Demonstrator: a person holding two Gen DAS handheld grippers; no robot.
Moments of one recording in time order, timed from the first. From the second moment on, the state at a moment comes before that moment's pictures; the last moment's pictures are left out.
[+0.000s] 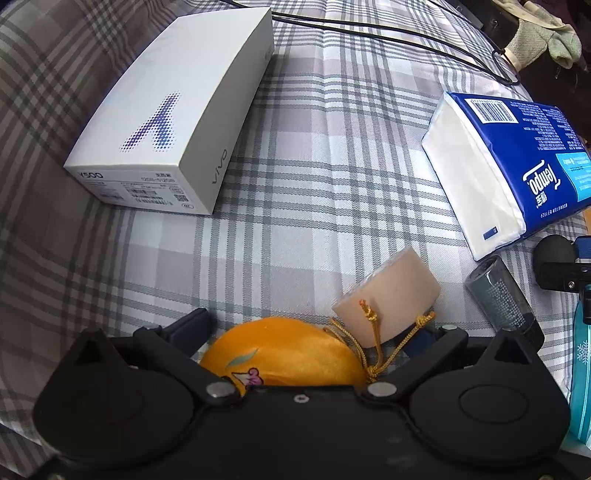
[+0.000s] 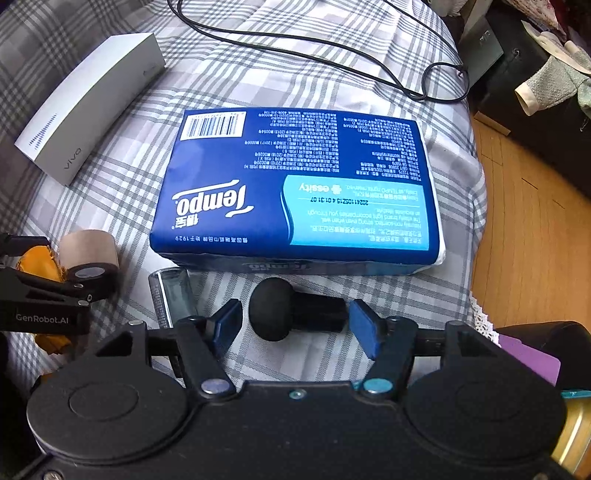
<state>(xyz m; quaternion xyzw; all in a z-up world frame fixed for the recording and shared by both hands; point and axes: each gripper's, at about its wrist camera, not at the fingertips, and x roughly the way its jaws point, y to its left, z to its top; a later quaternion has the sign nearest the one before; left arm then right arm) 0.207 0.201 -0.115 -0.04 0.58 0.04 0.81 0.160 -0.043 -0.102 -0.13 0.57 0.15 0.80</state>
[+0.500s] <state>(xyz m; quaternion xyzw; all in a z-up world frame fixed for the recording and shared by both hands) 0.204 0.209 -0.108 -0.07 0.57 0.03 0.82 0.141 -0.048 -0.069 -0.12 0.54 0.17 0.82</state>
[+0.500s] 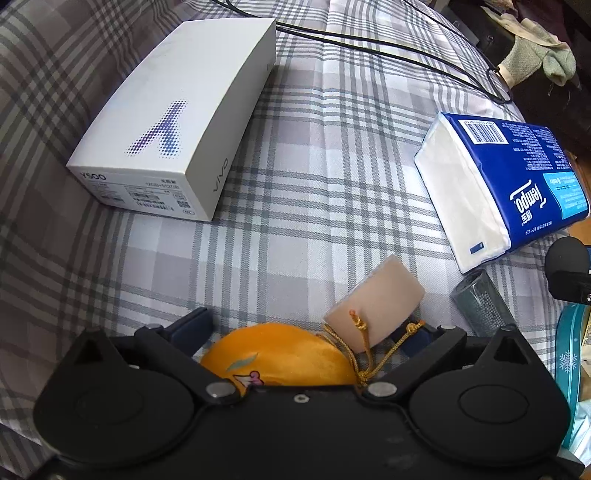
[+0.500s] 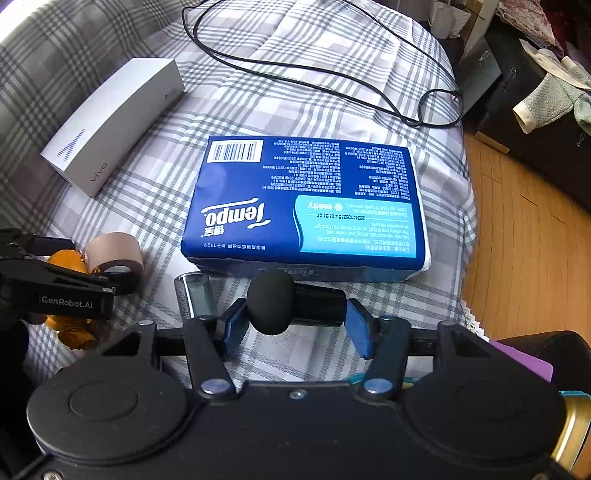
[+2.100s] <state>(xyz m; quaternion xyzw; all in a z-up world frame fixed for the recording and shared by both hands) 0.153 0.203 -0.031 -0.06 0.54 0.11 0.83 0.107 -0.138 0.026 -0.06 0.46 0.13 0.88</state>
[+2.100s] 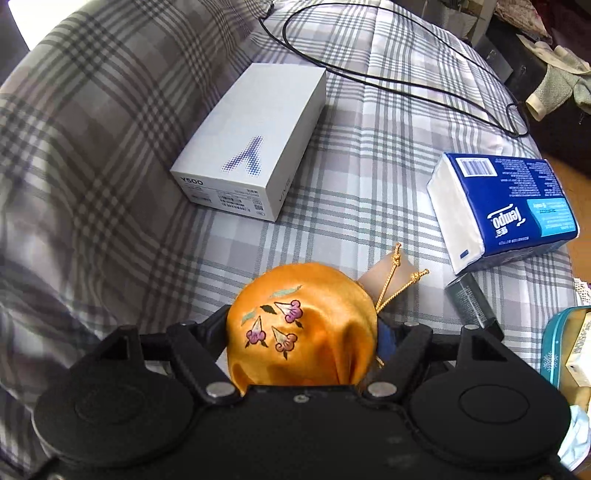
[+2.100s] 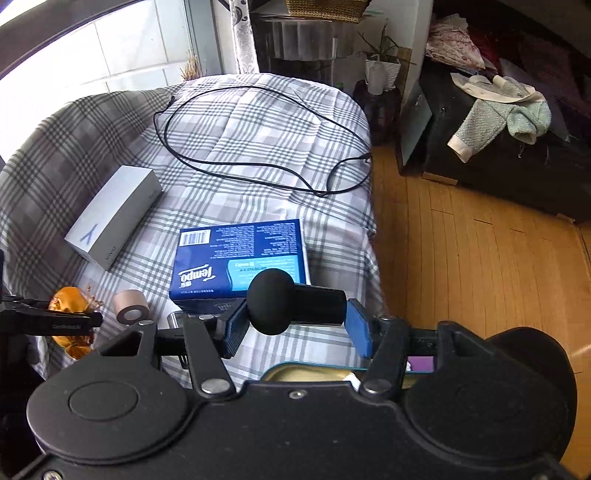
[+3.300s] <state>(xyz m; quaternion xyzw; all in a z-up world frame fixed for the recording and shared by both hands) 0.112 -0.146 0.002 0.06 0.53 -0.10 0.84 0.050 -0.341 -0.011 0.02 0.54 -0.06 0.84</state>
